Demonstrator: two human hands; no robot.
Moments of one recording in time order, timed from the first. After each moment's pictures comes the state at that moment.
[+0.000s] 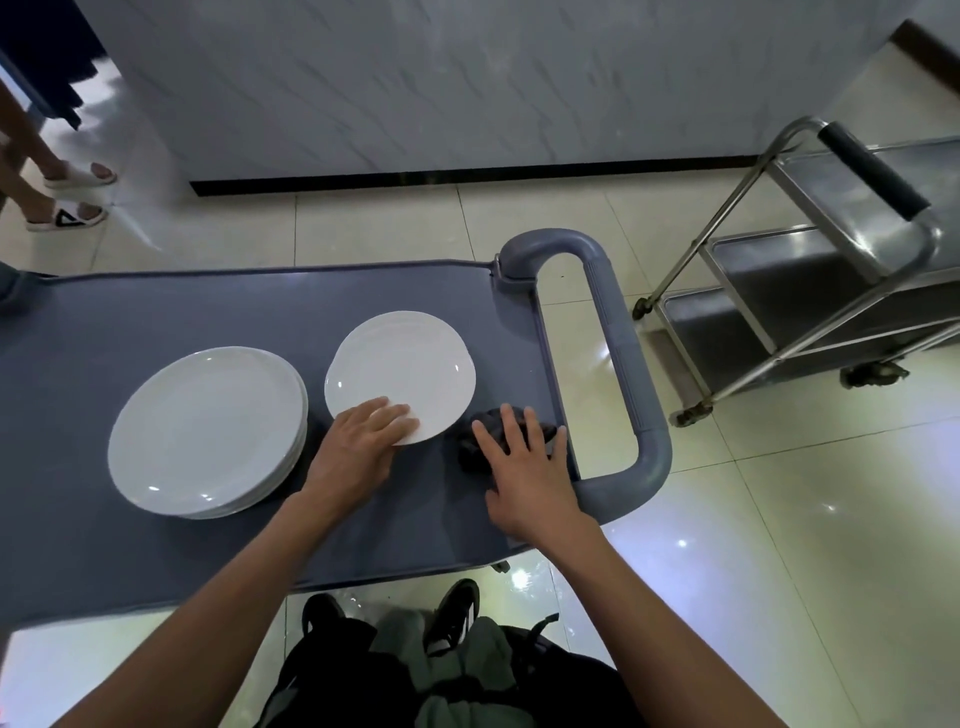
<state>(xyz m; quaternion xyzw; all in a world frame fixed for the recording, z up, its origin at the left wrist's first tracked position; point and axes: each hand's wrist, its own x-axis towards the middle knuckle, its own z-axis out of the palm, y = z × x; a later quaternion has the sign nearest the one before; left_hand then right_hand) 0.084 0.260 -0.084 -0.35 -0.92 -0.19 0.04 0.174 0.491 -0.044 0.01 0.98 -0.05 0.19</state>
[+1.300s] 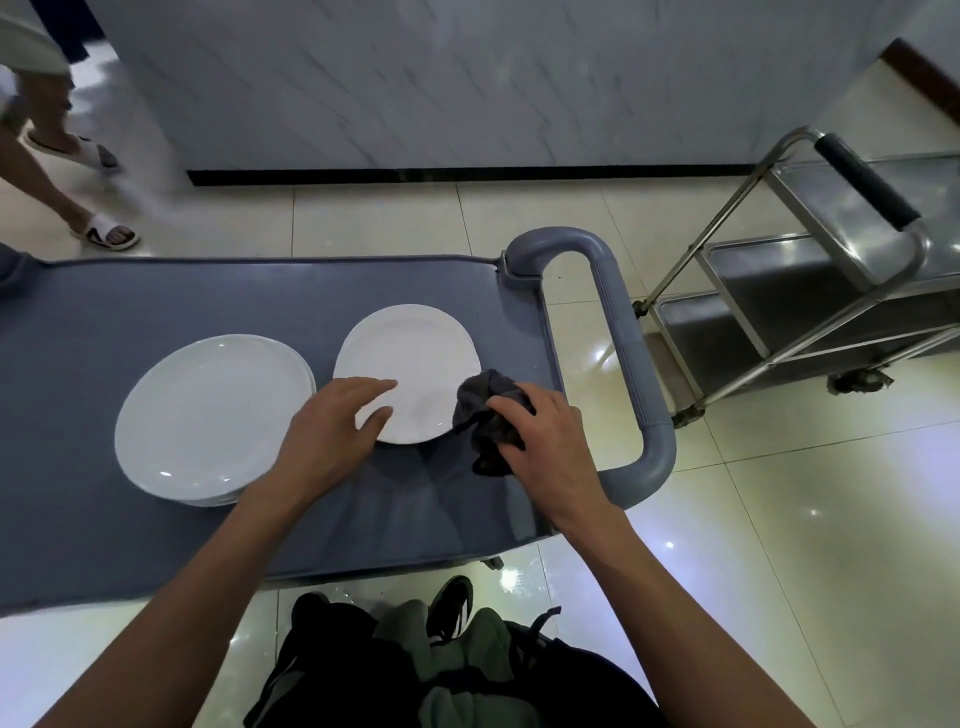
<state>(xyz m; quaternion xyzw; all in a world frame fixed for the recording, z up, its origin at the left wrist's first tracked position) 0.089 0.244 -0.030 -0.17 -0.93 -0.33 0.00 0.169 0.496 -0.010 0.00 0.98 -0.19 -0.07</state>
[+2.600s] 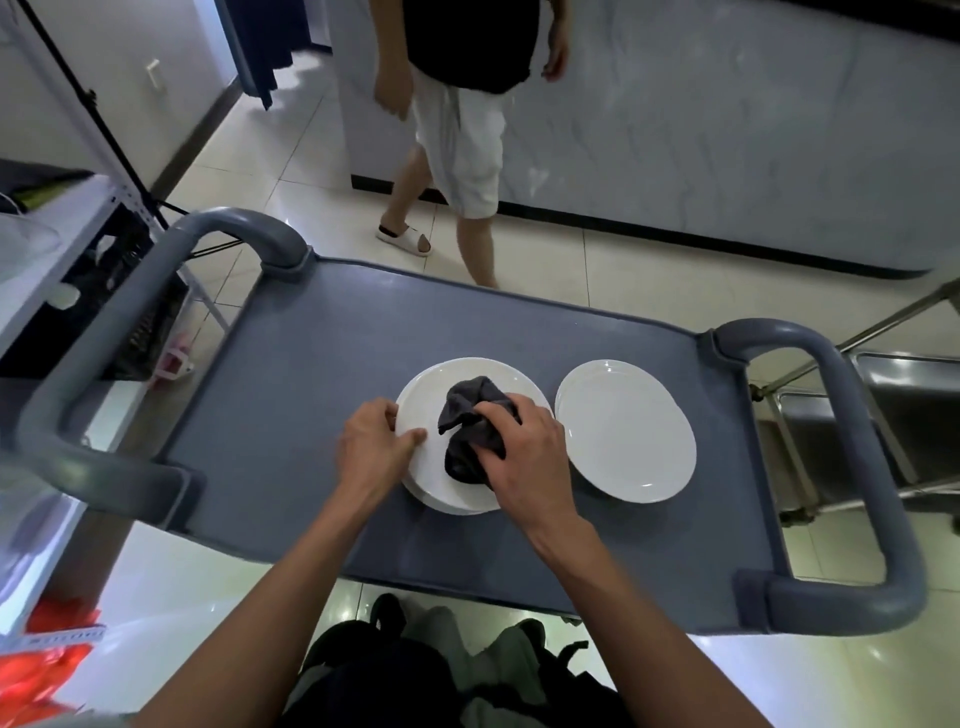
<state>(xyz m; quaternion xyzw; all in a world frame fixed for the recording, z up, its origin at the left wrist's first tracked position) 0.052 0.015 -0.054 0.18 -0.89 -0.40 -0.05 0.082 0.201 -0.004 -0.05 0.97 -0.24 -0.04</state>
